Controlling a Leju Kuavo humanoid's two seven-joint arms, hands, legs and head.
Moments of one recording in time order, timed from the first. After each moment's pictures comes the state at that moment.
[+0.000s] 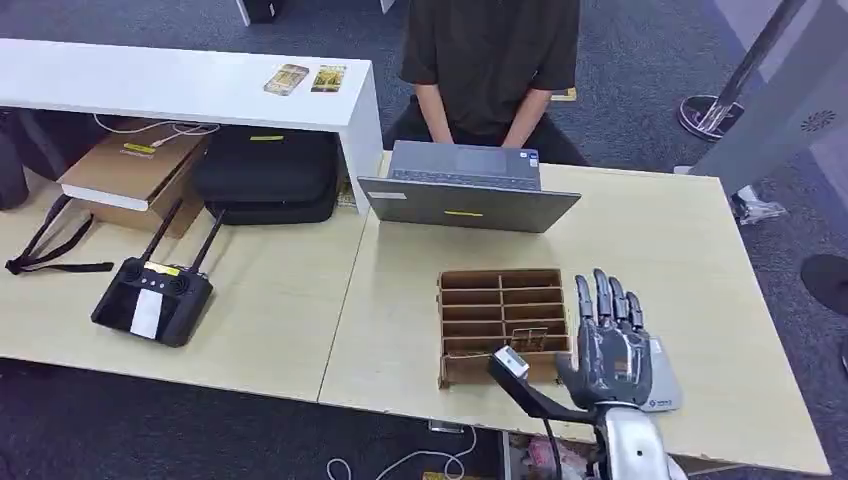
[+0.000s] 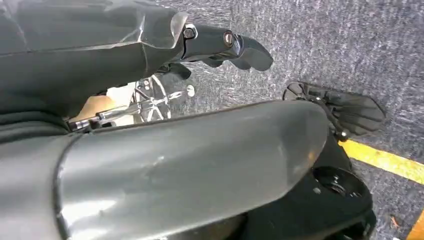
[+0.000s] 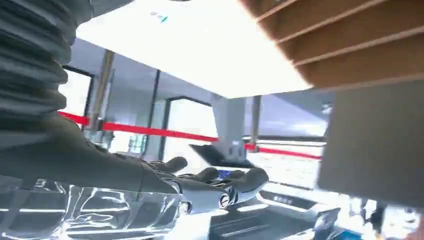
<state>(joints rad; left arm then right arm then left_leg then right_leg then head) -0.04 -0.11 -0.03 -0.21 0.26 0.14 0.08 0.02 -0.15 0.51 -1.82 1.54 -0.01 0.41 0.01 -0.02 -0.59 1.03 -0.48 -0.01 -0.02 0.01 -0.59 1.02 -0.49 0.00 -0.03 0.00</state>
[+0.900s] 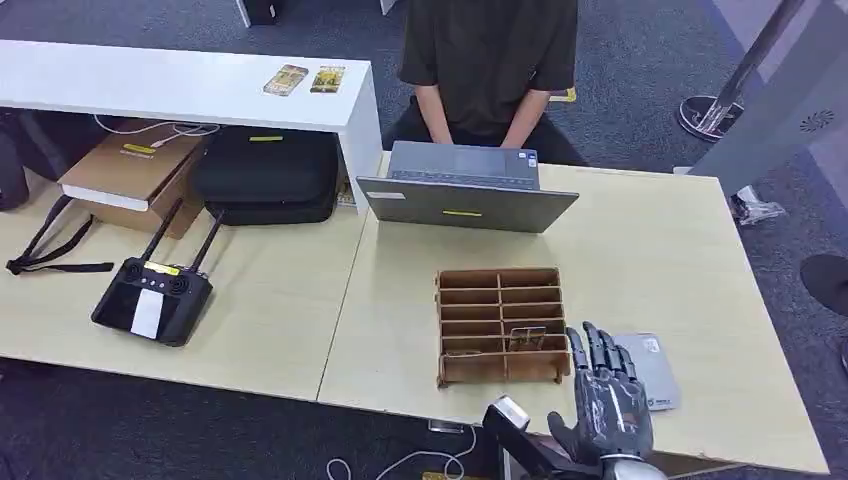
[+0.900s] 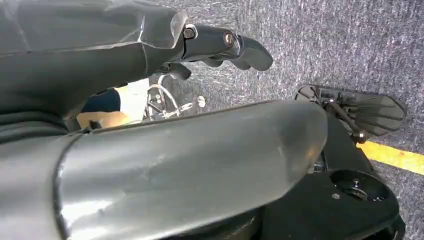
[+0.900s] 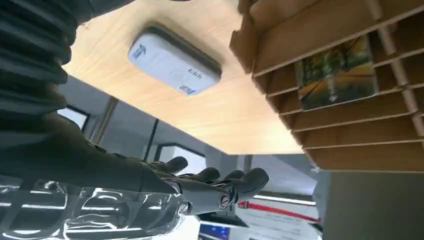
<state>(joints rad) -0.06 -0.09 -0.05 -0.21 0.19 0.11 0.15 0.19 -0.17 0.55 -1.96 1.40 0.13 0.43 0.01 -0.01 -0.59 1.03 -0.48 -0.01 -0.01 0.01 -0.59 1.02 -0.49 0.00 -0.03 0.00</state>
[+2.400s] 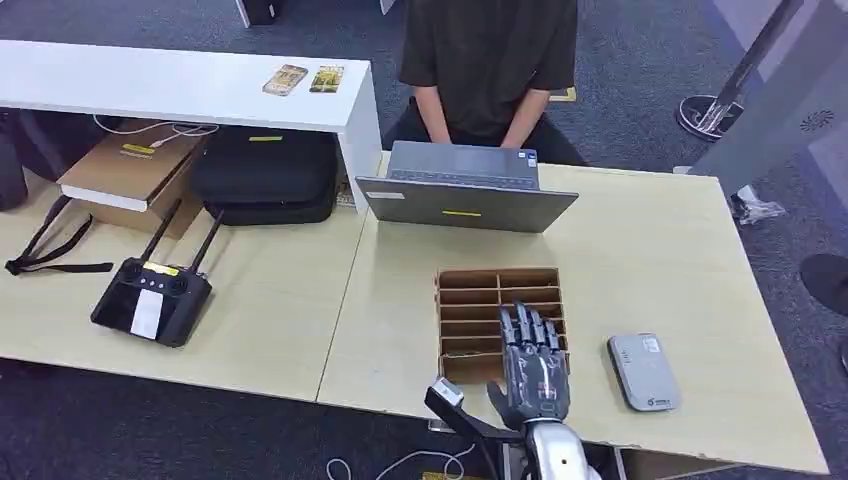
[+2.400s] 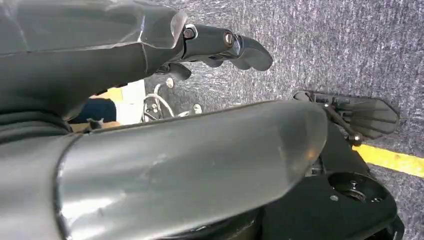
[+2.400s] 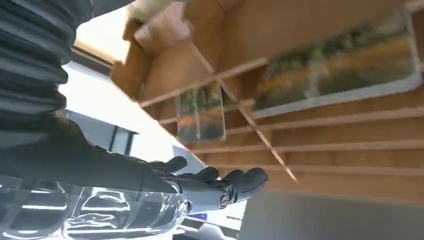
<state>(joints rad) -0.06 -0.08 -0.05 -0.21 0.15 0.12 0.12 0.00 0.08 0.55 -1.46 1.57 -0.16 0.27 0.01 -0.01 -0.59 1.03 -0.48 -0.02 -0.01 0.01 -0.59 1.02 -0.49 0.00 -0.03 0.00</state>
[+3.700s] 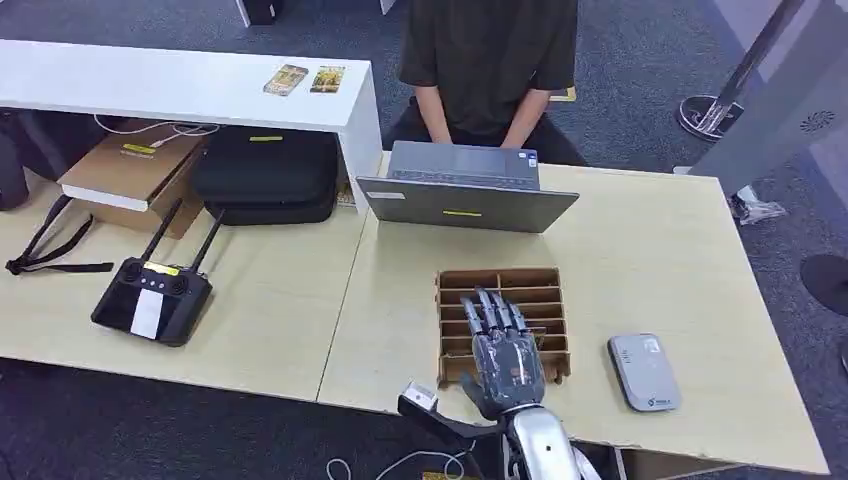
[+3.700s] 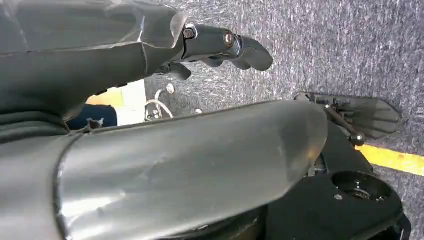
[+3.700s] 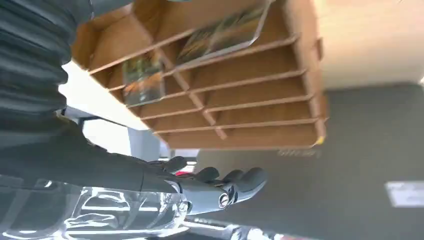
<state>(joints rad) -0.06 -0.09 -0.05 -0.21 0.12 0.11 0.13 -0.08 0.07 0.66 -1.47 1.53 -0.13 0.17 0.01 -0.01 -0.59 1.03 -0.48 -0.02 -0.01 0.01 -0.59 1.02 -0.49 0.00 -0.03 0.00</state>
